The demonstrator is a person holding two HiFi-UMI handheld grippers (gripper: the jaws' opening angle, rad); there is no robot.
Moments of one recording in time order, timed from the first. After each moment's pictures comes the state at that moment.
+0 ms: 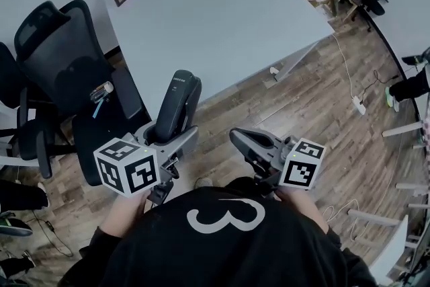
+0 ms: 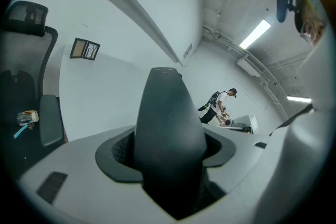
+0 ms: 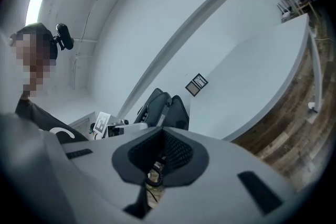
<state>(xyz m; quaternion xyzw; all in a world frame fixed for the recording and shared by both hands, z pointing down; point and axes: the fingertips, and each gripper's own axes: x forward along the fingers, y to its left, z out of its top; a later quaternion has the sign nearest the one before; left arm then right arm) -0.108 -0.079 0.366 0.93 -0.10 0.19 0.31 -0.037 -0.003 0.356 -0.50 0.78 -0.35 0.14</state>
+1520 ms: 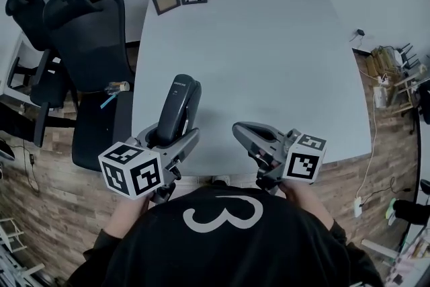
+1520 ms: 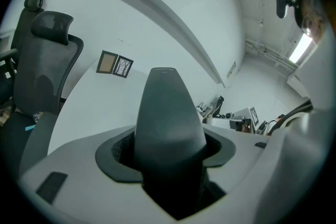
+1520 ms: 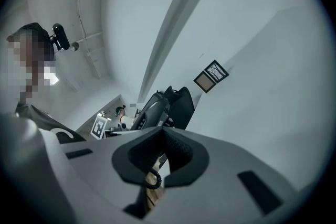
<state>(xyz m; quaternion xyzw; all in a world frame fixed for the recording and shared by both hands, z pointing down) 0.018 -0.272 0.376 0.86 -0.35 0.13 0.35 0.124 -0.255 0.359 -0.28 0.88 -0.39 0.05</state>
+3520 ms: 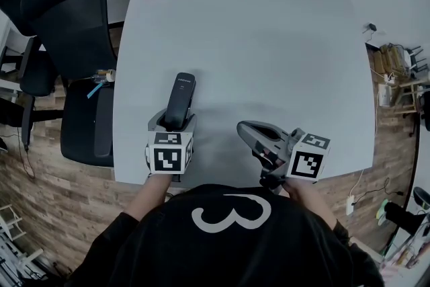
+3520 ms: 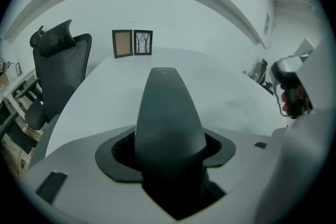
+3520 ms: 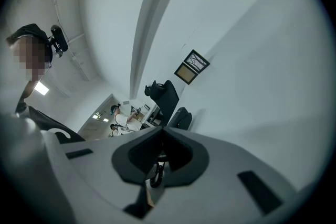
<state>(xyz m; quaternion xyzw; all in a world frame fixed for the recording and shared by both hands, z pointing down) 0.033 -0.349 0.545 0.76 -0.49 0.32 0.28 0.168 -0.307 0.426 -0.27 0.85 -0.46 0.01</state>
